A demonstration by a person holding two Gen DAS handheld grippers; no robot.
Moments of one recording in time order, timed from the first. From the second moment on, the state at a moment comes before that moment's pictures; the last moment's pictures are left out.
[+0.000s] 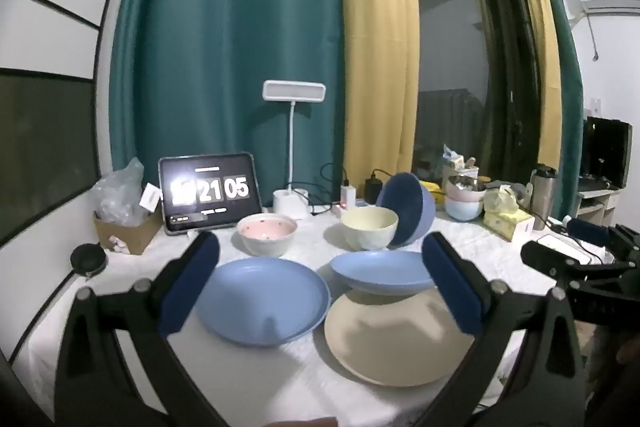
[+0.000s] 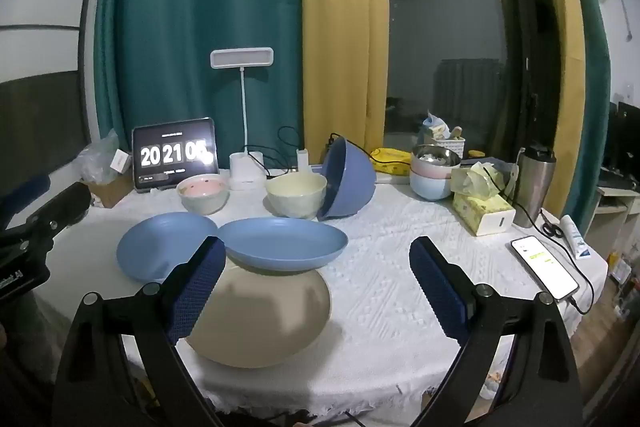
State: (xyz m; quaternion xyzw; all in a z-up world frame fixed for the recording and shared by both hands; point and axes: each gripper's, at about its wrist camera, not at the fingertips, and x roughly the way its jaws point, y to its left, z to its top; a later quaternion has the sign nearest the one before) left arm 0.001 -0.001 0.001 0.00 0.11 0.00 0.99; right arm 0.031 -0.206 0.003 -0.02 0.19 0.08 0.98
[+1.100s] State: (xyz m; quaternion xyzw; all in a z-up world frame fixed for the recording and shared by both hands) left arm -0.001 0.002 0.002 -0.02 0.10 0.01 0.99; right arm 0.035 -0.201 -0.001 -0.03 0.19 0.09 0.98
